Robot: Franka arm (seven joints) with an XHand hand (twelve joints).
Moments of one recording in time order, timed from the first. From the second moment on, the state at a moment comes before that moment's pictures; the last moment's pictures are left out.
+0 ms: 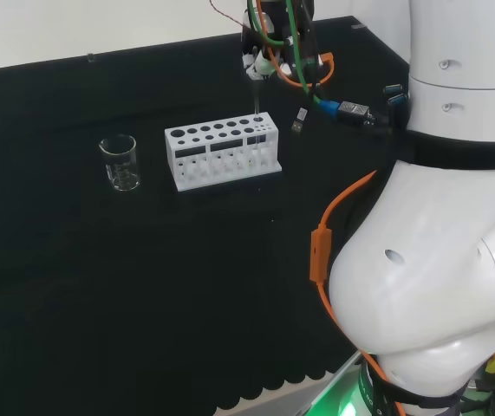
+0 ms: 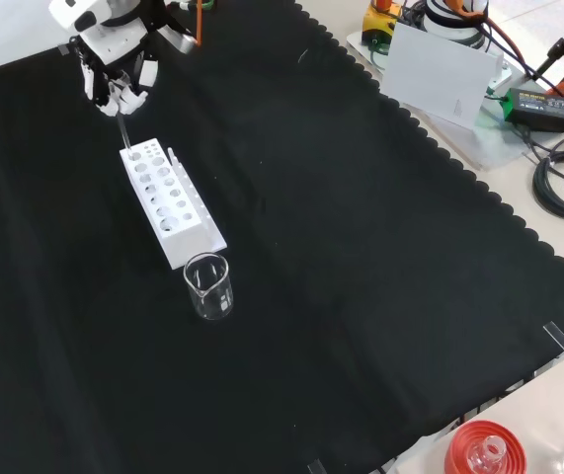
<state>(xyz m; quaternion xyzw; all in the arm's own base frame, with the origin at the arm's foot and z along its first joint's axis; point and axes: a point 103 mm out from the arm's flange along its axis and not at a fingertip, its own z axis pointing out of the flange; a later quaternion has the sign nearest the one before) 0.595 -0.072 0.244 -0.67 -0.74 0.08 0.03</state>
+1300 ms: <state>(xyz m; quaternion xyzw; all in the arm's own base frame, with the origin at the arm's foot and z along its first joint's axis) 0.599 -0.082 0.247 -0.67 -0.74 0.07 0.09</state>
